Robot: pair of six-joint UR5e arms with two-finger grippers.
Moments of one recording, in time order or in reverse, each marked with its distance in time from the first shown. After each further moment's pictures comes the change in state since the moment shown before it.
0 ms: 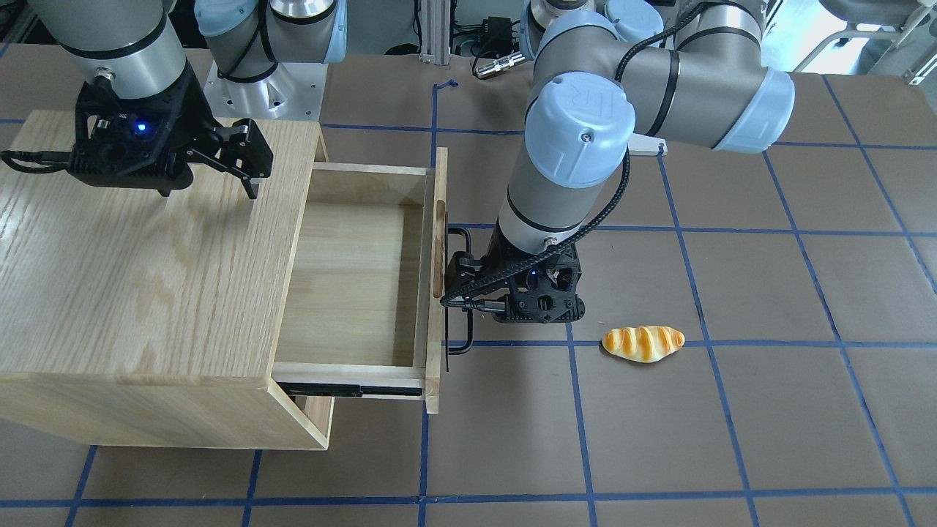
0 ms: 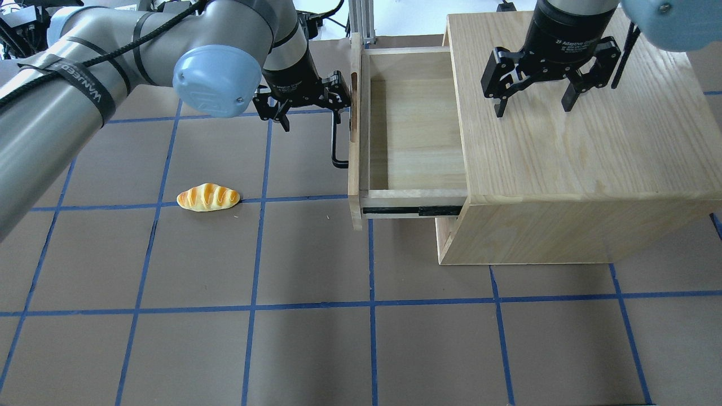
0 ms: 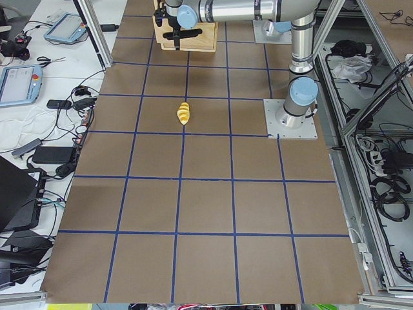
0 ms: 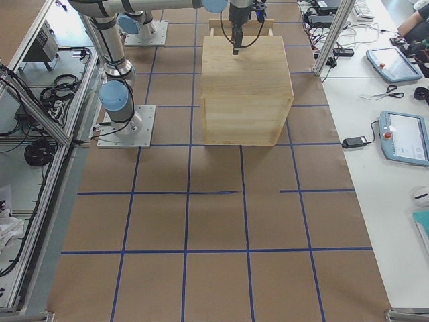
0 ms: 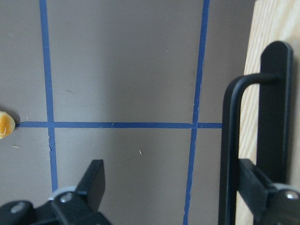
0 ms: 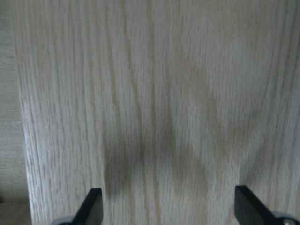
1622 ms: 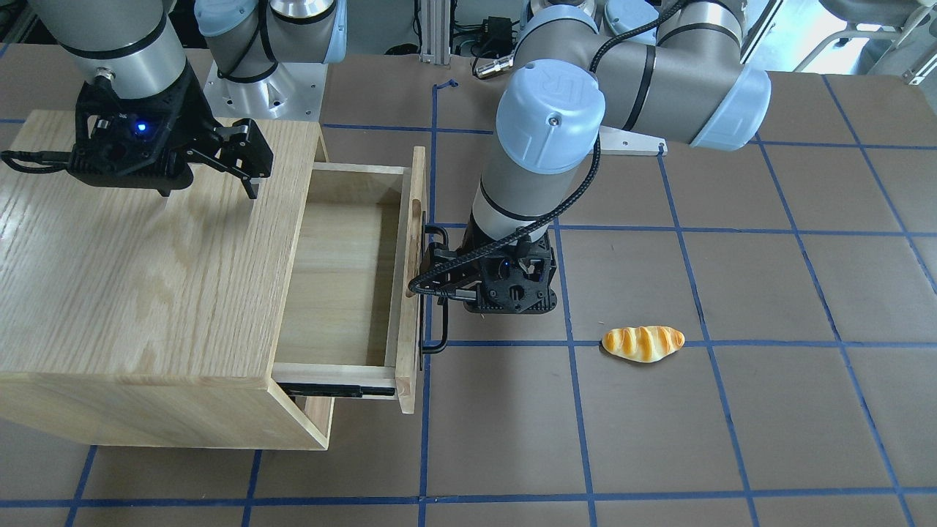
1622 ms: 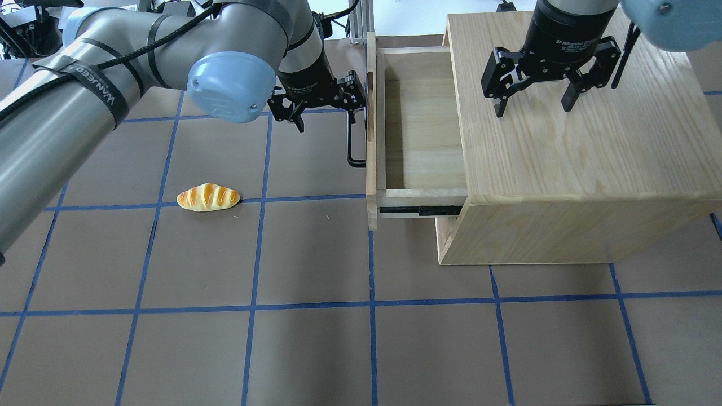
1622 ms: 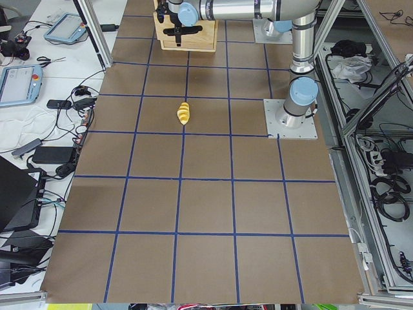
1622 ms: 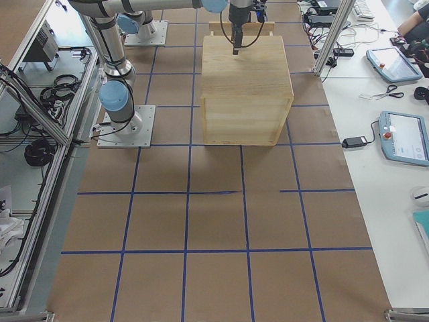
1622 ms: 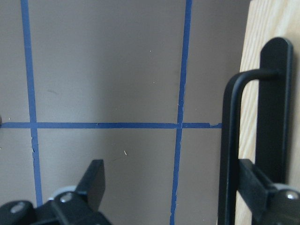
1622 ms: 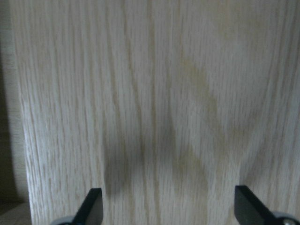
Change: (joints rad) left arm -0.035 -0.002 0.003 0.023 -0.020 -0.025; right arm 0.000 0.000 0.000 0.000 0.000 -0.001
